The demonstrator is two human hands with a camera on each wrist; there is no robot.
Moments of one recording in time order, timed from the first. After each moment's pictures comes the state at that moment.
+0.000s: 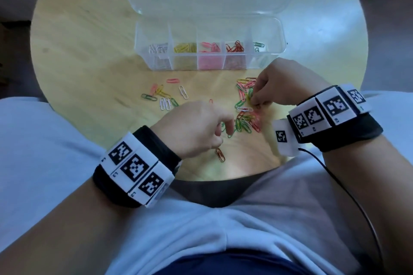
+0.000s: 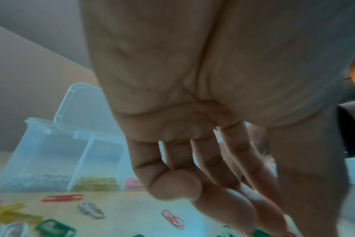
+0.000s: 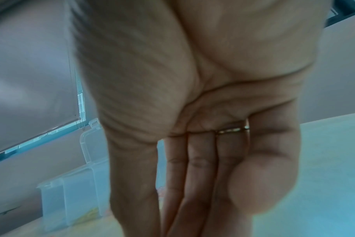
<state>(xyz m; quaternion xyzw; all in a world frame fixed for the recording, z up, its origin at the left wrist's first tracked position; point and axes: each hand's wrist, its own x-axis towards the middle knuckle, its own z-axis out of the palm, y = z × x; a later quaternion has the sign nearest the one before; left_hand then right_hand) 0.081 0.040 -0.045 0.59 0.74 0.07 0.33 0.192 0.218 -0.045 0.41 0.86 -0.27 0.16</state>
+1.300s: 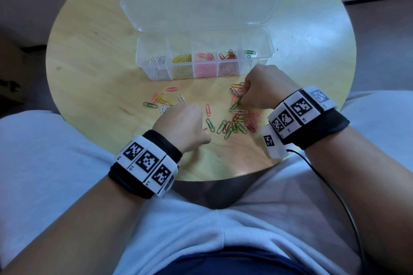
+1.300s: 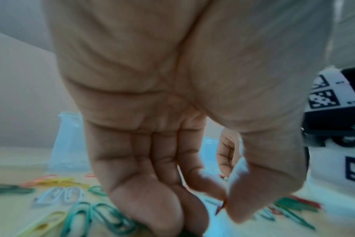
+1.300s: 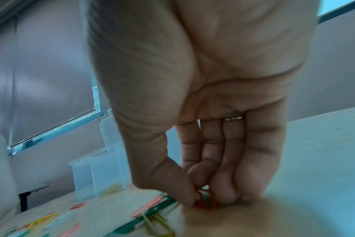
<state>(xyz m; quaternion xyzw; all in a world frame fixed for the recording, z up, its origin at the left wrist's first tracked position) 0.081 0.041 -0.052 0.48 0.84 0.00 0.26 0.183 0.206 -0.061 0.41 0.88 -0.20 0.11</state>
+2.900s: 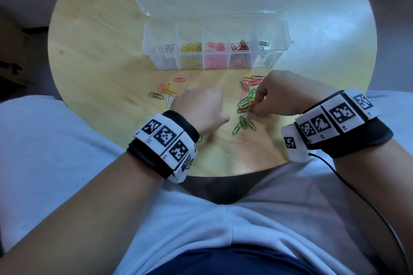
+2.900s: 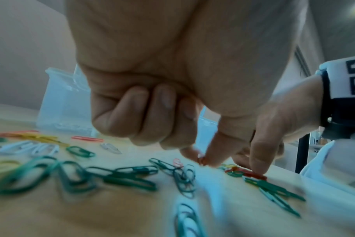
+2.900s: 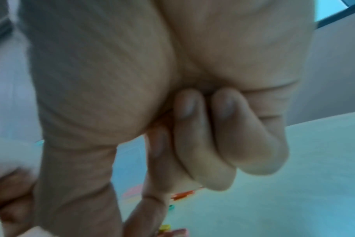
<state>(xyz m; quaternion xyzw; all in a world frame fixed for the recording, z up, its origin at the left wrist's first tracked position) 0.082 0.065 -0.057 0.50 0.83 0.03 0.24 0.200 0.200 -0.044 0.34 0.89 -0.23 0.20</state>
